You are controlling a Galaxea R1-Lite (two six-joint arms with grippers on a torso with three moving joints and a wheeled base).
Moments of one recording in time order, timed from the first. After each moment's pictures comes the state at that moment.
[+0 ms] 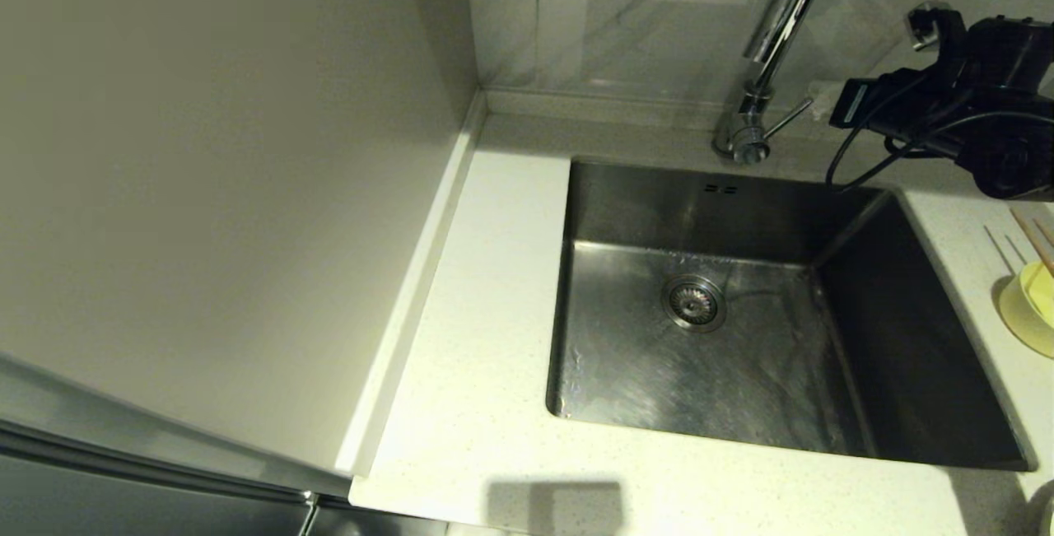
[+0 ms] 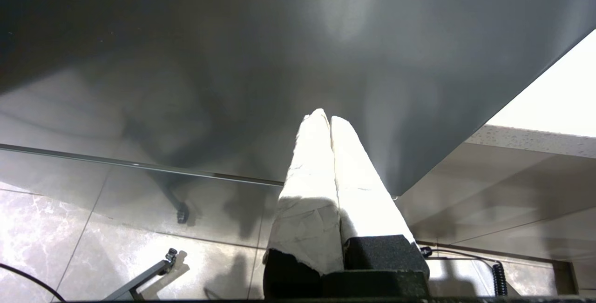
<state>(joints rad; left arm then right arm) 0.00 0.00 0.00 0.00 0.02 -0.02 -0.15 2.13 -1.89 -0.38 0.43 0.09</state>
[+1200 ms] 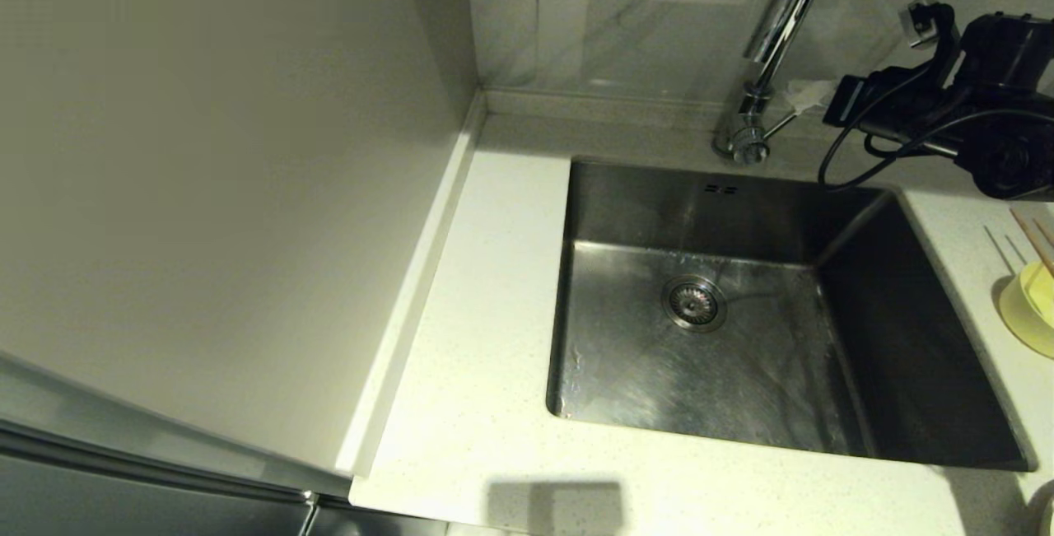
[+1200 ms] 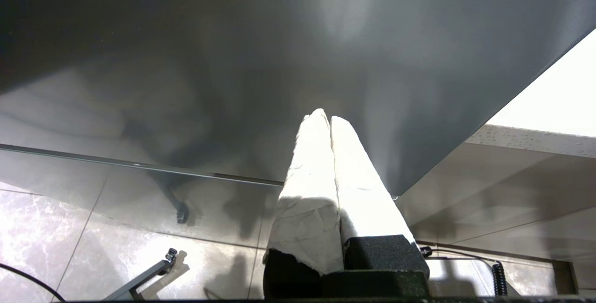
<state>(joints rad) 0.00 0.00 0.00 0.00 0.02 -0.02 -0.13 2.10 -1.85 -0.38 0.61 0.17</state>
